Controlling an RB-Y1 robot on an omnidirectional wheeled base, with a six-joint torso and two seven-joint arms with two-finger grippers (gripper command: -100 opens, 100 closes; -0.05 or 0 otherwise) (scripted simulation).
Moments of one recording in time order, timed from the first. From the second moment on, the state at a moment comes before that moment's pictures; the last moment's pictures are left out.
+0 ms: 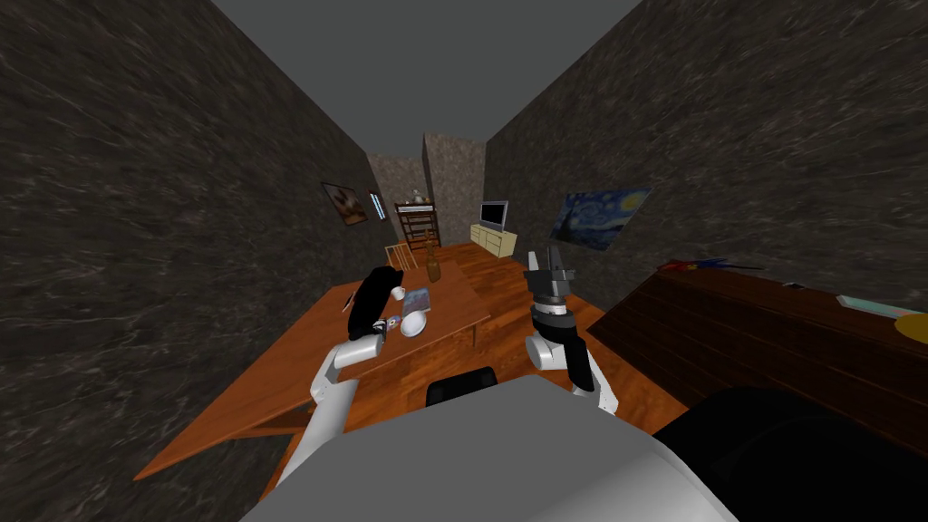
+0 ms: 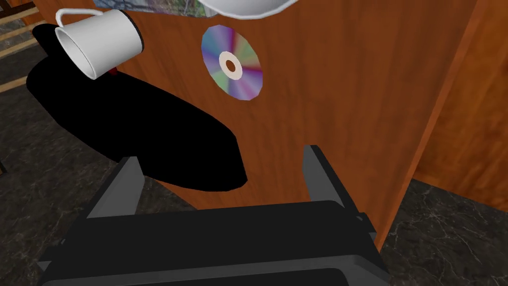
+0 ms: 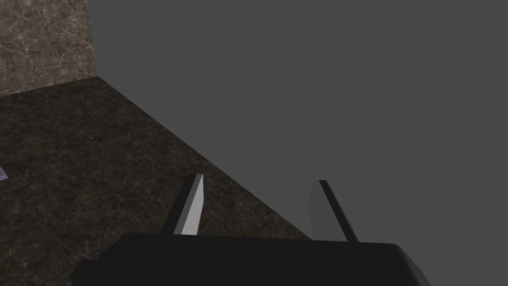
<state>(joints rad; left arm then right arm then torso) -0.03 0.20 0.18 -1.59 -0.02 0.92 0.01 0.49 -0.03 -0.04 -2.39 -0.03 -0.56 -0.17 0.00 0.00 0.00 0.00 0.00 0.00</state>
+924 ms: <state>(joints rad) -0.14 0.15 0.21 -1.44 -0.04 1.18 0.01 0.49 -0.03 -0.04 -2.39 -0.03 -0.56 -0.17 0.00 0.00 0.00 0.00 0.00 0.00</state>
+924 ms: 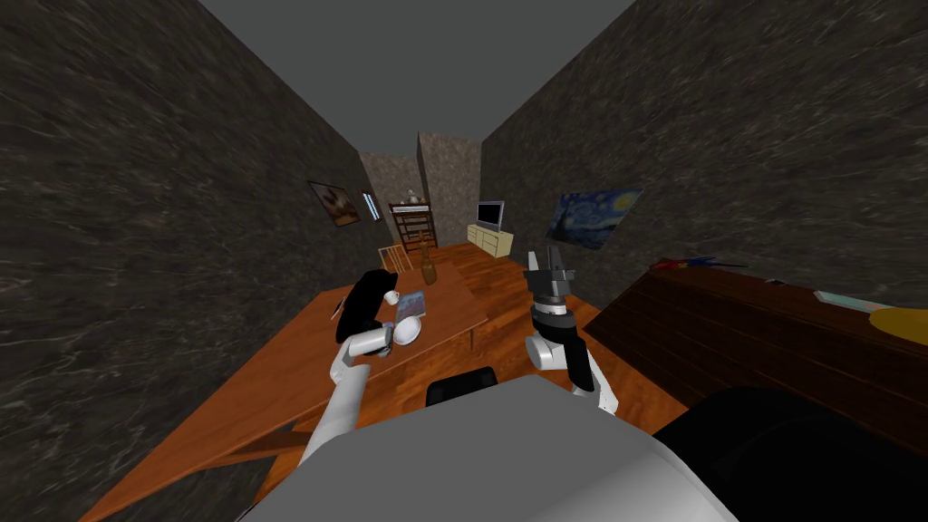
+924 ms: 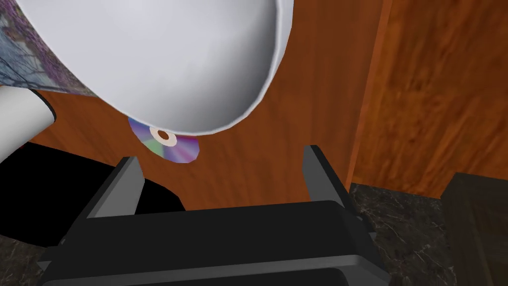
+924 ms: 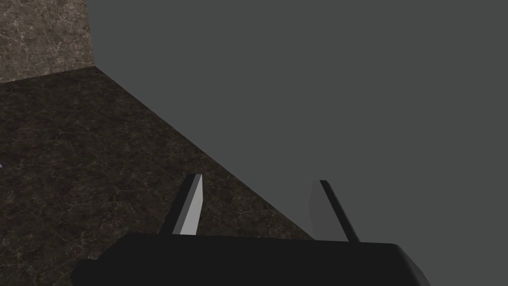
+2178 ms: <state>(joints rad) -0.22 0.08 0.22 -1.26 -0.05 1.29 0.02 0.49 -0.03 -0.04 -2.39 -0.03 -0.56 -0.17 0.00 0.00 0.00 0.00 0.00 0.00</state>
